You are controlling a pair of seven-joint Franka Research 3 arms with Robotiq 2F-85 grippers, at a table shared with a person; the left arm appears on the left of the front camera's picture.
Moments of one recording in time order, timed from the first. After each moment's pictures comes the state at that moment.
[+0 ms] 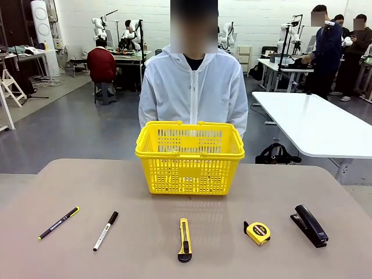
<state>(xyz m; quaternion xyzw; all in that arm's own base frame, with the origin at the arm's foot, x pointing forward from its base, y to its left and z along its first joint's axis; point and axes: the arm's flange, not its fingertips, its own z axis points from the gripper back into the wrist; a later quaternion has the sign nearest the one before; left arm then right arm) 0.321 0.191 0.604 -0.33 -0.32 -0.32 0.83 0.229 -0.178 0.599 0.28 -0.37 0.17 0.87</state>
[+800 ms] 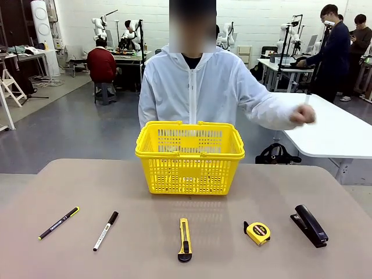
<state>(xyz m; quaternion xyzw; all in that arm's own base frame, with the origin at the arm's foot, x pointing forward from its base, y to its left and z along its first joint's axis) 0.322 0.191 0.602 -0.33 -0.32 -0.32 0.83 0.228 -0.180 0.599 0.28 -0.37 0.16 0.87</state>
